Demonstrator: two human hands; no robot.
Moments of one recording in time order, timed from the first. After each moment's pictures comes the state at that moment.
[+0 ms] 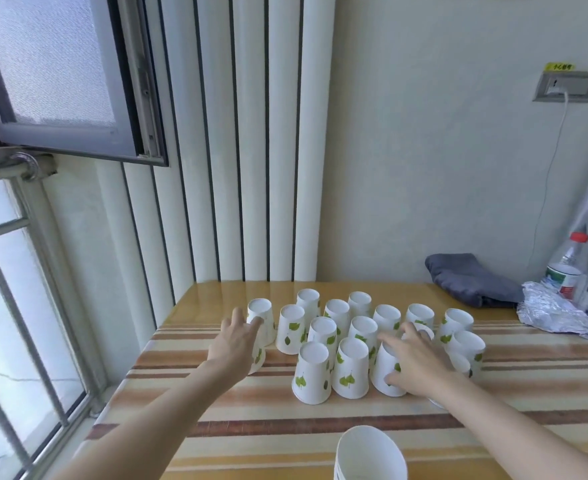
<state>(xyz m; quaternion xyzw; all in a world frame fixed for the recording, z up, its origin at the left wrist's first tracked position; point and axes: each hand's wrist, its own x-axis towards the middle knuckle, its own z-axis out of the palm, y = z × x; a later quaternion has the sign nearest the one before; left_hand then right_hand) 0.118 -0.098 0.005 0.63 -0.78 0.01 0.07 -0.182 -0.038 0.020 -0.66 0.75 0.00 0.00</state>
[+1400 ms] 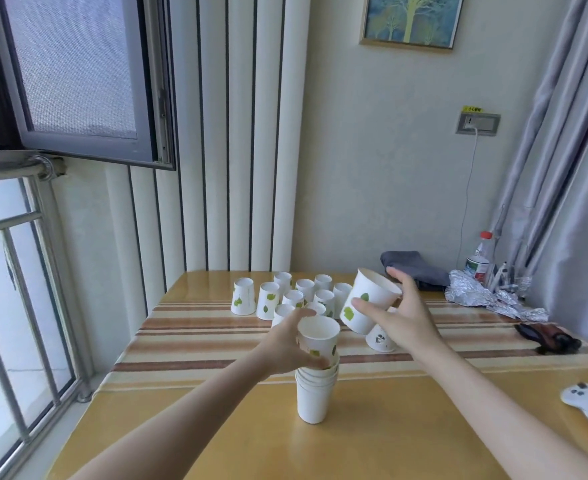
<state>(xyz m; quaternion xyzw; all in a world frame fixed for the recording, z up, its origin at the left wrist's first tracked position) 0.046 0.083 0.049 0.44 -0.76 -0.40 0.27 -0.156 0.142 0.102 -0.53 0.58 -0.57 0.25</state>
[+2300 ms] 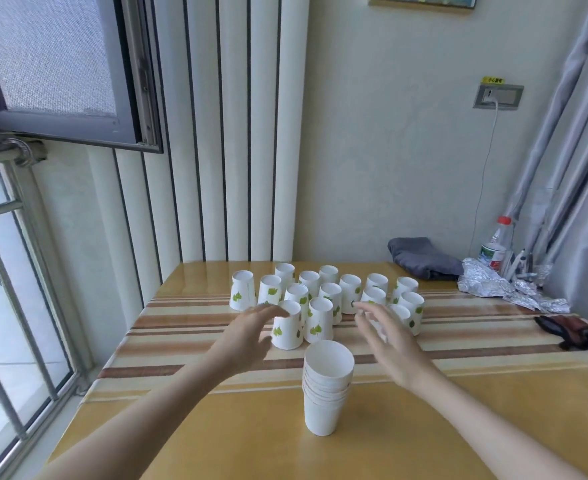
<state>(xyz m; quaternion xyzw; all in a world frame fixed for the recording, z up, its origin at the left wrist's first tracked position) 0.097 0.022 0.027 0.44 -0.85 -0.15 0.25 -0.156 0.105 0.046 -0.64 0.62 -0.40 0.22</state>
